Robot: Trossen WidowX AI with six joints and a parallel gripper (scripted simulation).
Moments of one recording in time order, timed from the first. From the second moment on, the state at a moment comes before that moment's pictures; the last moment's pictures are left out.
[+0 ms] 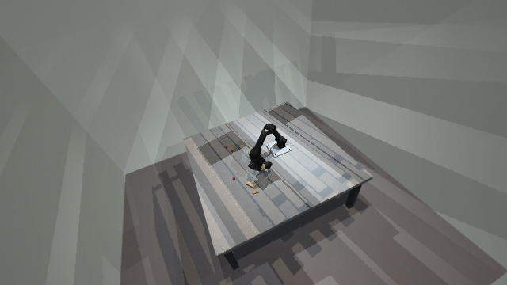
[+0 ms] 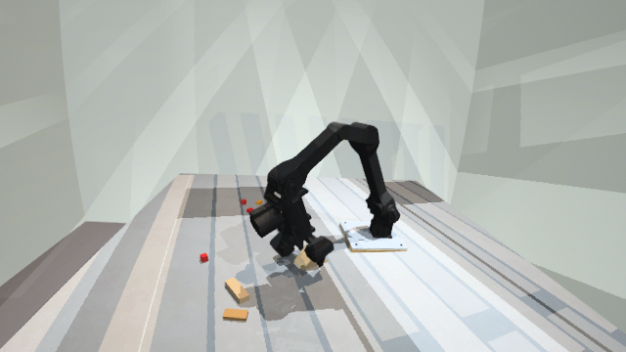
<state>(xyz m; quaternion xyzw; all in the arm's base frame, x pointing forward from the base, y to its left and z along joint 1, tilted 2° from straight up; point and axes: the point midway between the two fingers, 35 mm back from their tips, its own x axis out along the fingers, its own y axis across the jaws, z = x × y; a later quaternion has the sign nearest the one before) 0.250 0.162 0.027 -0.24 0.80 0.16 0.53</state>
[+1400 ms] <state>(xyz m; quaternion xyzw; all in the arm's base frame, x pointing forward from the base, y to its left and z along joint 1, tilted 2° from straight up) 0.250 0.162 0.081 -0.23 0.79 0.17 0.54</state>
